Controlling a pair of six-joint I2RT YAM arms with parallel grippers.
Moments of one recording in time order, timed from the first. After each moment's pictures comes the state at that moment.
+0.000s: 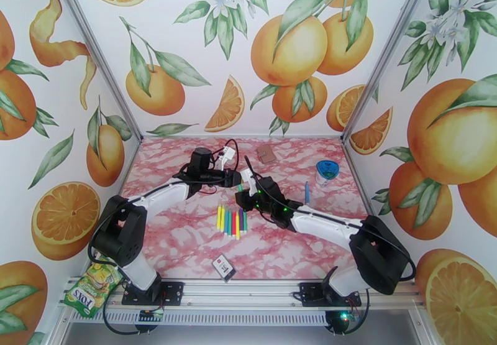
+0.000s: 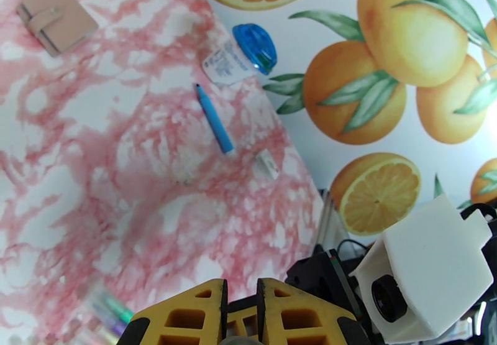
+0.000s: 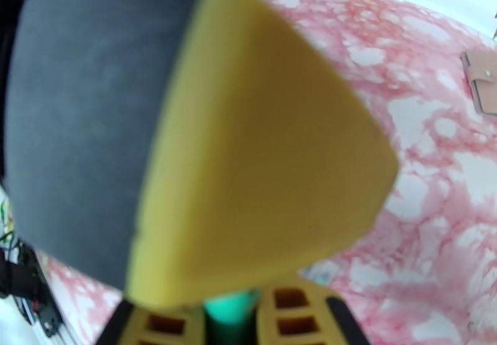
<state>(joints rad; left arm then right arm) -0.46 1.70 1.11 0.04 0.83 -0.52 0.75 1.51 0.82 0.19 -0.13 0.34</state>
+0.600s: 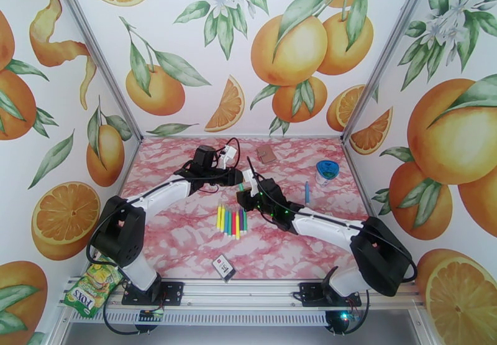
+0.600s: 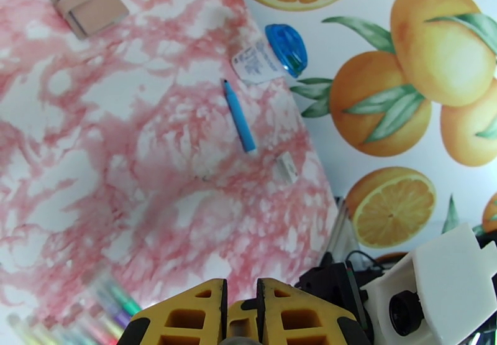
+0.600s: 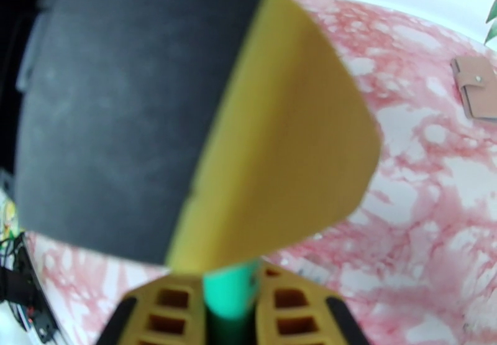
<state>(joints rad) -0.47 1.70 1.18 -0.09 0.73 -0.55 0.75 1.50 0.78 0.25 -0.09 0.34</state>
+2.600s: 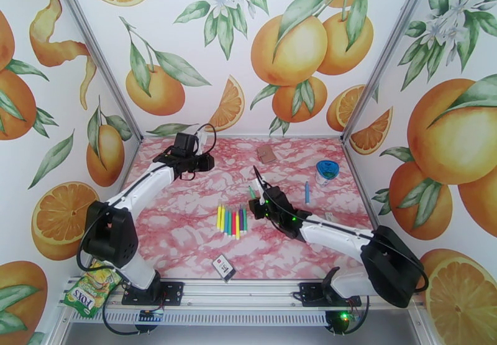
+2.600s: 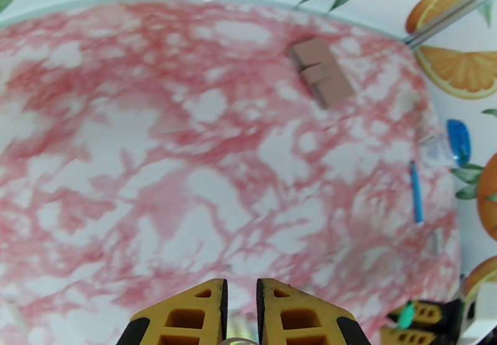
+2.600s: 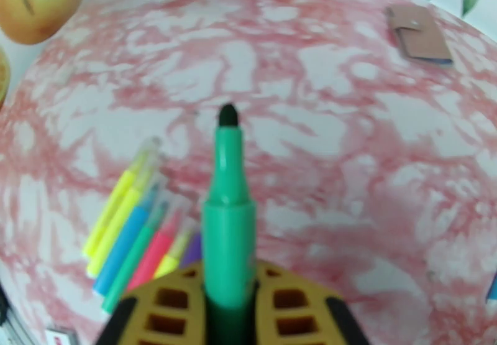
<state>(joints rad) -0.30 1.65 1.35 -0.52 0.18 -0.28 0.71 1.40 0.68 0.10 0.08 0.30</state>
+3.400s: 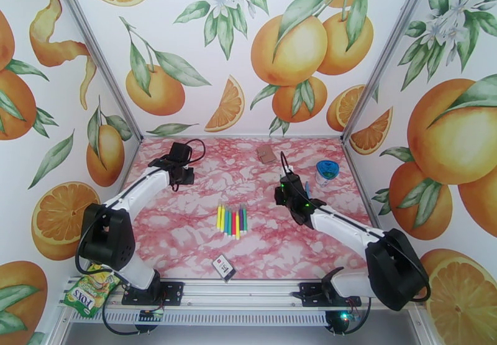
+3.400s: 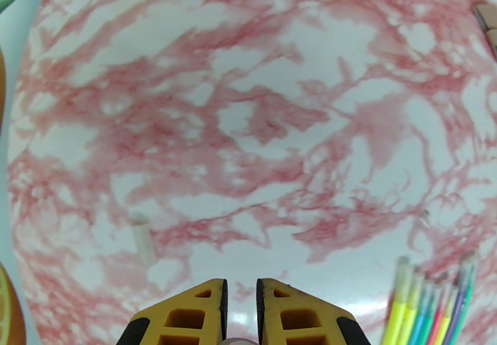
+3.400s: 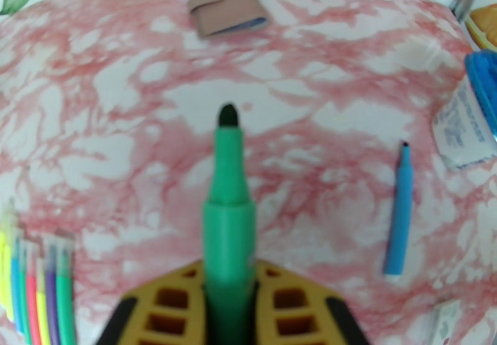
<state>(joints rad) -0.24 1.63 1.25 -0.69 -0.21 -0.18 0.47 1.38 0.74 -0.10 0.27 0.32</state>
